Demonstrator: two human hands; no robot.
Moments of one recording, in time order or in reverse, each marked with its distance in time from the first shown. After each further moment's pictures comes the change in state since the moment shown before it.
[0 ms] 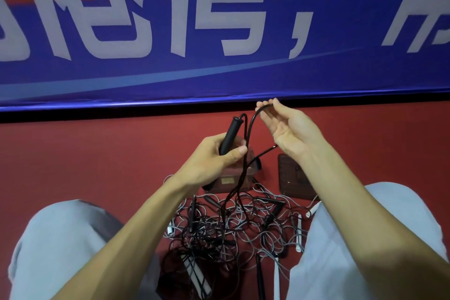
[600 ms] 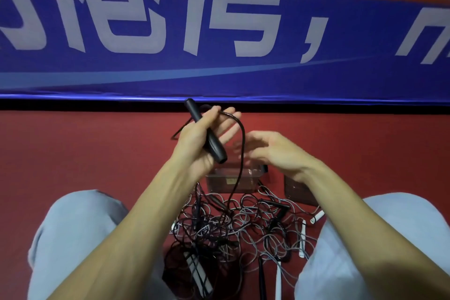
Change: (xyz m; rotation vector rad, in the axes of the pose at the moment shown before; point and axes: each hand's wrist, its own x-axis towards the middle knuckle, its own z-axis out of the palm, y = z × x) left_hand 0.007 0.024 -0.027 -1.085 0.362 -0.128; right_hand -0.002 0.042 -0.005 -1.136 -0.406 0.095
